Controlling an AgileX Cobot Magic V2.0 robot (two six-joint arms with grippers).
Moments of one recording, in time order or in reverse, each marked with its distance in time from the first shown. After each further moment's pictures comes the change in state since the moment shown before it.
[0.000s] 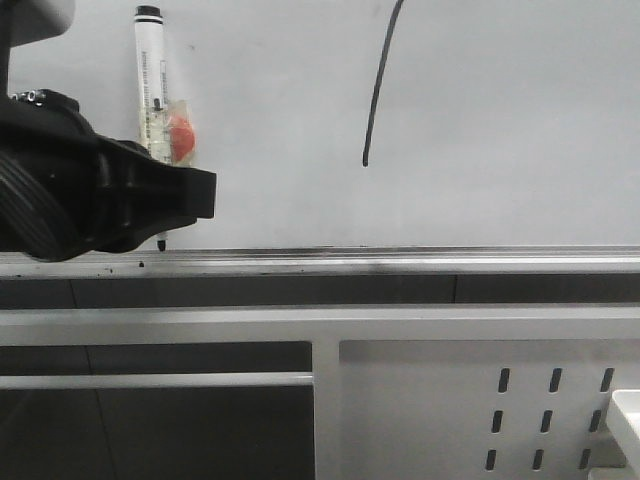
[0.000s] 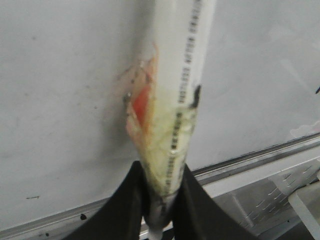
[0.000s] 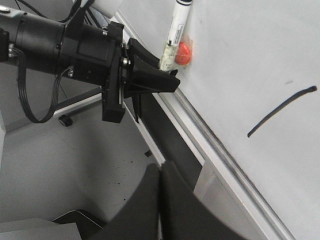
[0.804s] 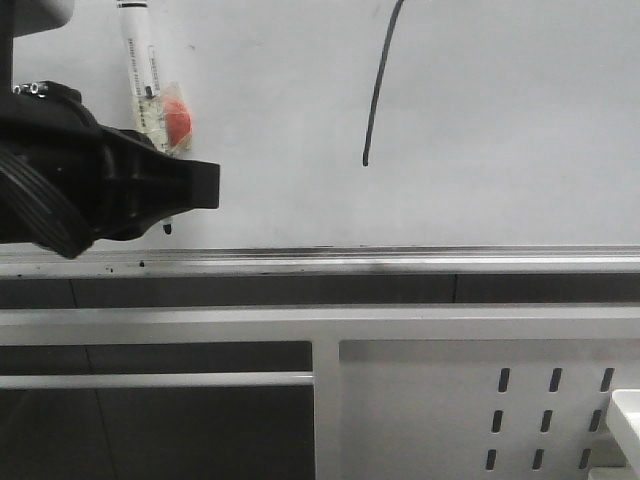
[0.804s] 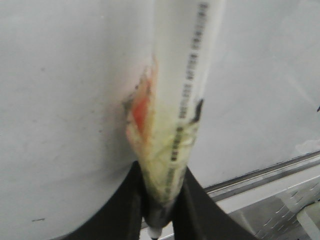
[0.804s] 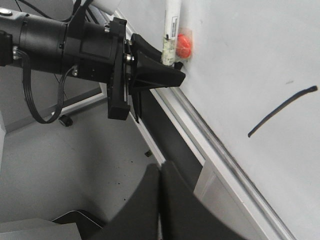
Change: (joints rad) left arm 0.000 0.020 0.000 0.005 -0.084 0.000; right arm 0.000 0.000 0.000 0.000 0.000 0.002
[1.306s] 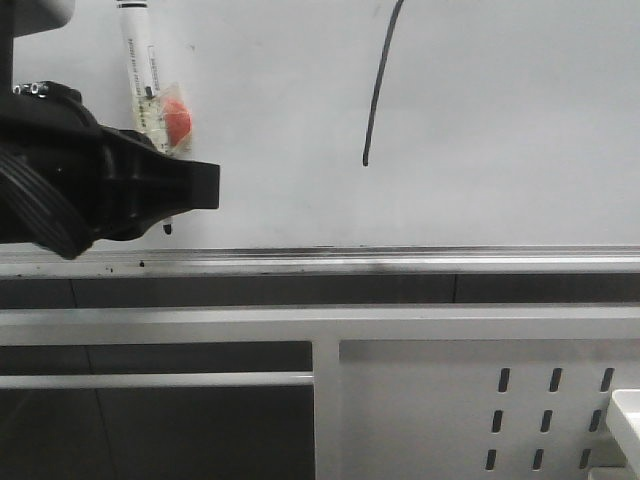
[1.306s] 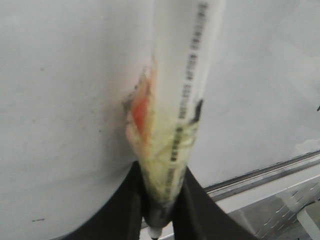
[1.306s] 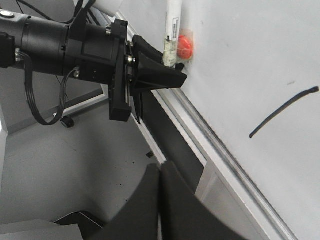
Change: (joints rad) left arm 0.000 0.000 0.000 0.007 0.000 0.000; right arm 0.000 0.000 0.000 0.005 0.000 0.000
